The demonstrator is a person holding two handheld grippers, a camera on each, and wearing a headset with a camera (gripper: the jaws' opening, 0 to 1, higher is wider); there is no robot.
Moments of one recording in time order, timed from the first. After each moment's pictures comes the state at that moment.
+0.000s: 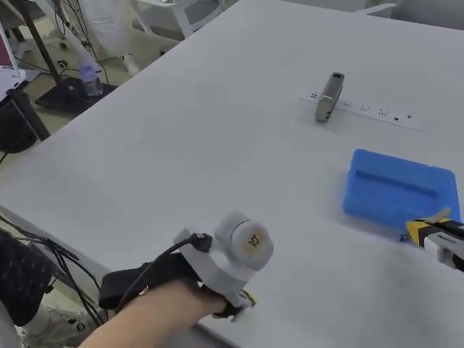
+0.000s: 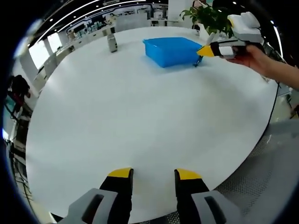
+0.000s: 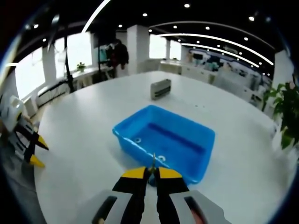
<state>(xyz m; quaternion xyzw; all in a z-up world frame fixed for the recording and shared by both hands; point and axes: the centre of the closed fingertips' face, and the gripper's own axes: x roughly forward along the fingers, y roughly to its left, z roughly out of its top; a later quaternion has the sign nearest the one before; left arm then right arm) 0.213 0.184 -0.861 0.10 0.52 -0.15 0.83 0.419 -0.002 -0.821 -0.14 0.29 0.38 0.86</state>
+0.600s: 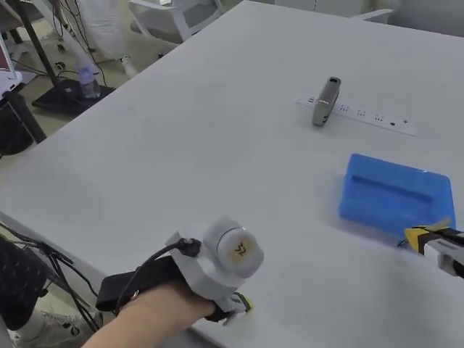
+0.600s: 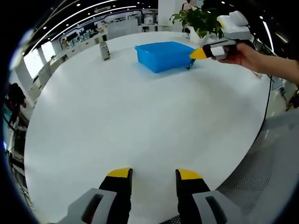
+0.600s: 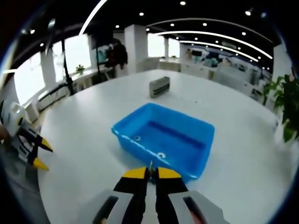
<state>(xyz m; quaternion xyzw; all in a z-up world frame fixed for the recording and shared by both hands) 0.219 0.181 -0.866 0.11 0.49 -0.19 0.84 0.416 -0.008 -0.822 -0.11 0.32 0.38 0.86</state>
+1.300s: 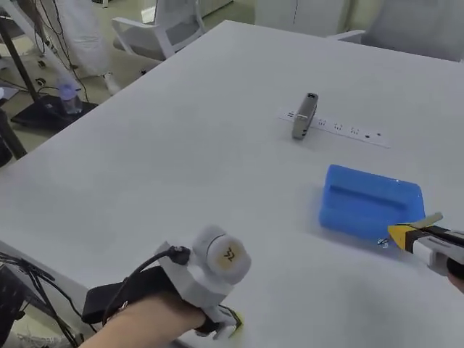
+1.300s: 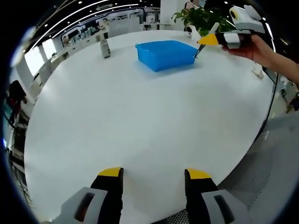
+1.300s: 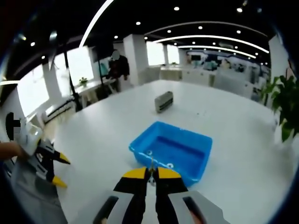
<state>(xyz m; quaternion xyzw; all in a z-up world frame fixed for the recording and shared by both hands) 0.217 0.182 -0.864 0.11 0.50 -0.18 0.84 0.395 -0.003 -0.761 -0.07 0.28 0.40 0.87</state>
